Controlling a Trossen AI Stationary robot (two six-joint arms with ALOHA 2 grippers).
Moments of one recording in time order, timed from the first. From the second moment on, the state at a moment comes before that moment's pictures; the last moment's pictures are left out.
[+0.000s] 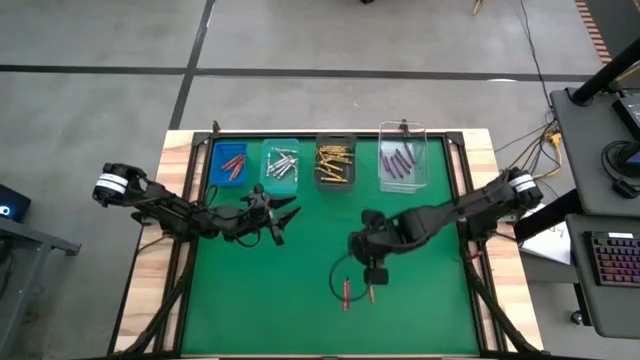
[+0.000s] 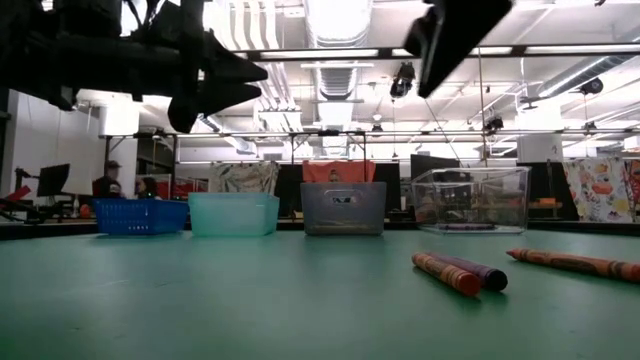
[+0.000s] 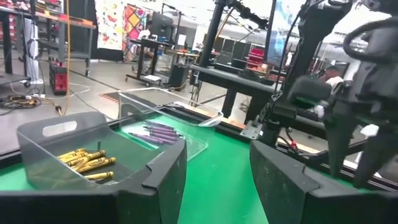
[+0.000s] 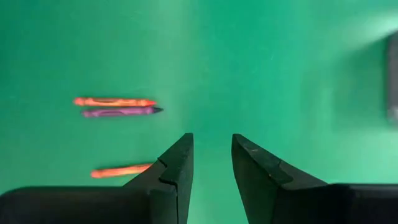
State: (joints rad) left arm -0.20 1.41 0.32 1.18 -0.61 -0.21; right arm 0.29 1.65 1.39 -0.88 0.12 0.24
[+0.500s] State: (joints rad) left arm -0.20 1.41 0.34 1.22 -0.62 -0.12; right arm 0.42 1.65 1.30 -0.88 0.03 1.02
